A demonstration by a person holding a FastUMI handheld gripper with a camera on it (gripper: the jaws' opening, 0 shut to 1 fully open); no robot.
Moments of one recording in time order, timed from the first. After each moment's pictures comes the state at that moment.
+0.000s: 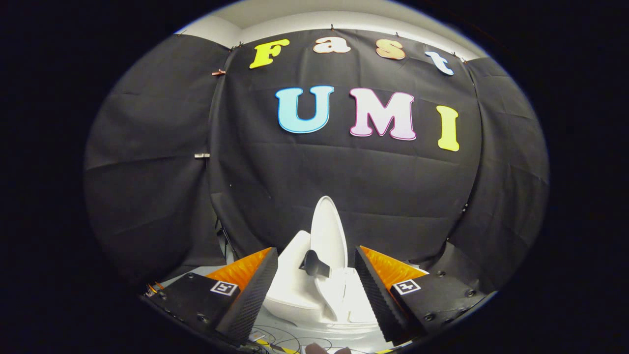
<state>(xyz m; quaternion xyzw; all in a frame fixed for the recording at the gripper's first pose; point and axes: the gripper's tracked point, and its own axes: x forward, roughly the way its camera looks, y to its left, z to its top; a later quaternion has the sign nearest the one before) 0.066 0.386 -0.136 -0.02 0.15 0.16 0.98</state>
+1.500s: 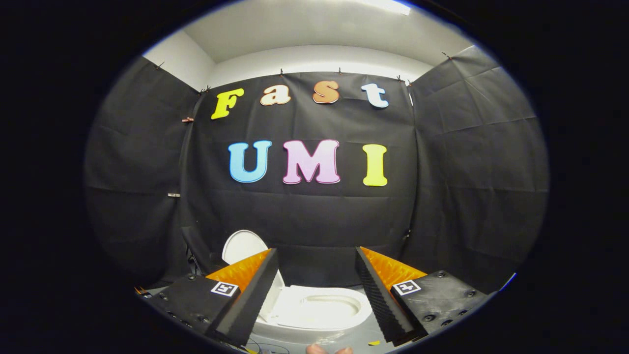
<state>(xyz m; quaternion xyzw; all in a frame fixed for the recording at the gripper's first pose) -0.010 0.090 -0.028 0.01 0.03 0.07 1.00</state>
